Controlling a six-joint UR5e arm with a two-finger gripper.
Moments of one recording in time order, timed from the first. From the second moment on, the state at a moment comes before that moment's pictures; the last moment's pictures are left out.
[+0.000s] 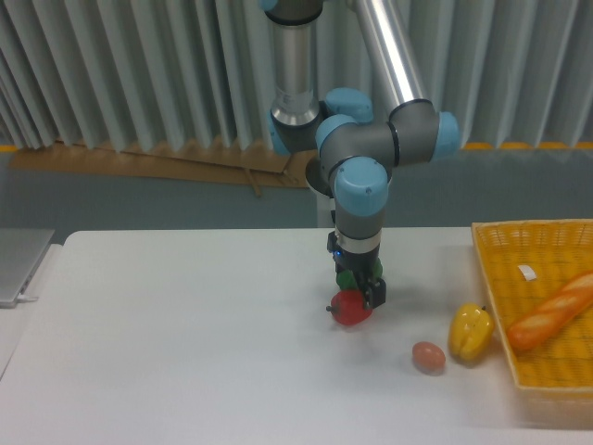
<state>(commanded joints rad) 2.37 -1.85 -1.72 -1.27 1.58 1.26</state>
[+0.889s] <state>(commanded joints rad) 2.32 -1.88 -1.75 -1.22 1.59 1.33</state>
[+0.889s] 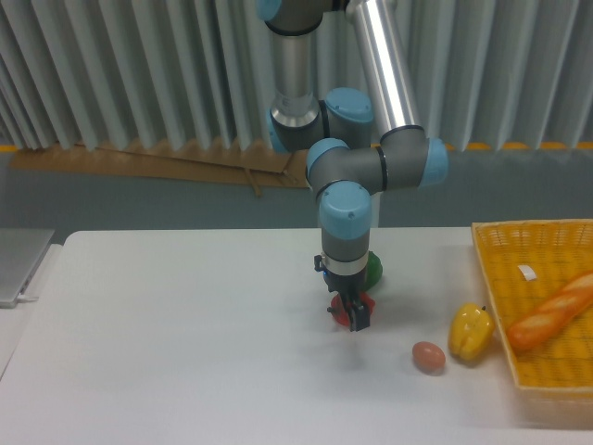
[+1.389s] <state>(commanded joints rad) 2.34 -1.88 -1.76 -1.22 1.60 1.35</state>
